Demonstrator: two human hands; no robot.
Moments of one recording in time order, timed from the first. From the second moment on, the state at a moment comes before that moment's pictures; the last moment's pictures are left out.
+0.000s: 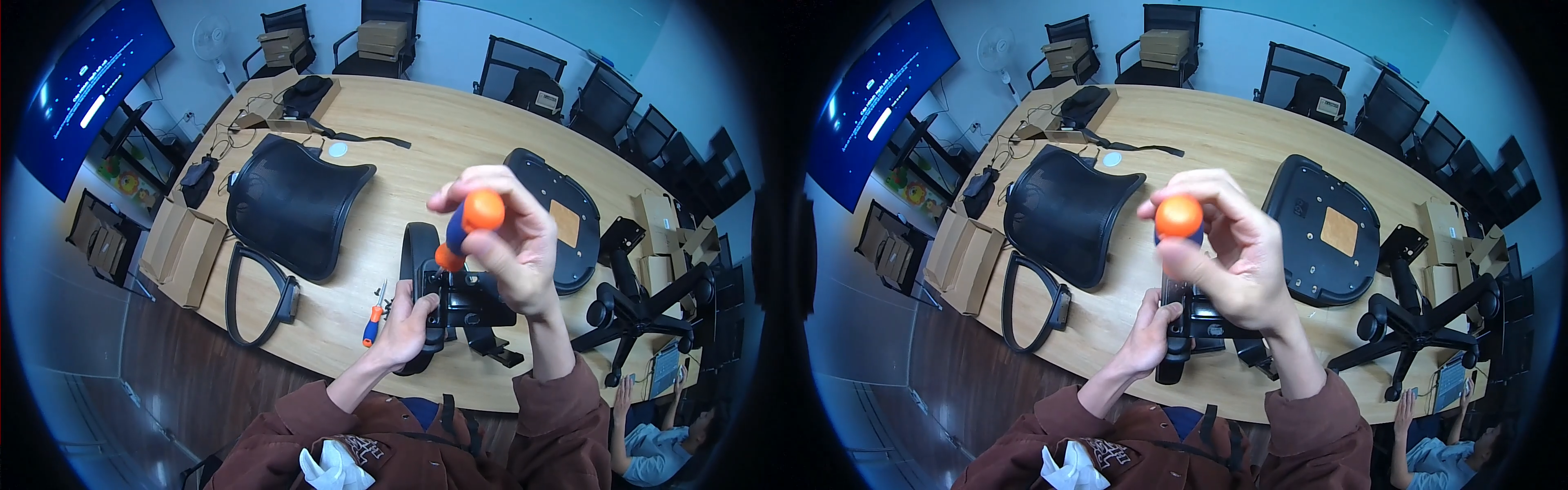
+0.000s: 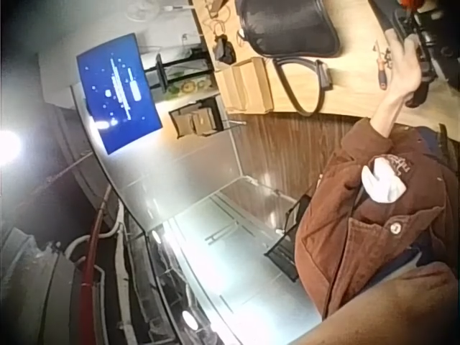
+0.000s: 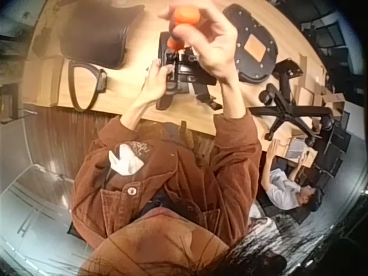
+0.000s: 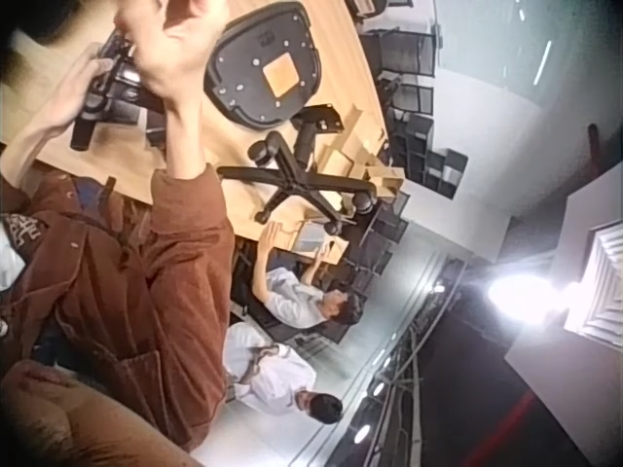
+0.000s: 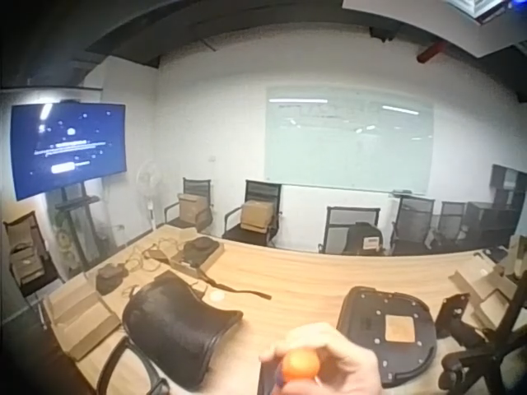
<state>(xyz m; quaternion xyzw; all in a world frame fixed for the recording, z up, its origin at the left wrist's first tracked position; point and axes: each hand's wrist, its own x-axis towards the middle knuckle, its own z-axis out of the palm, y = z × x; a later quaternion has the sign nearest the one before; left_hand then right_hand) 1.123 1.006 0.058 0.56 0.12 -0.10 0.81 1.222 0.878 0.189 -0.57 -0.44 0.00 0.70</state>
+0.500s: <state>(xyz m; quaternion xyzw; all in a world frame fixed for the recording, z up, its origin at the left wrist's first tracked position) 1.126 1.007 0.068 0.55 0.12 -0.11 0.82 1.215 0.881 0.201 -0.58 -0.40 0.08 0.70</state>
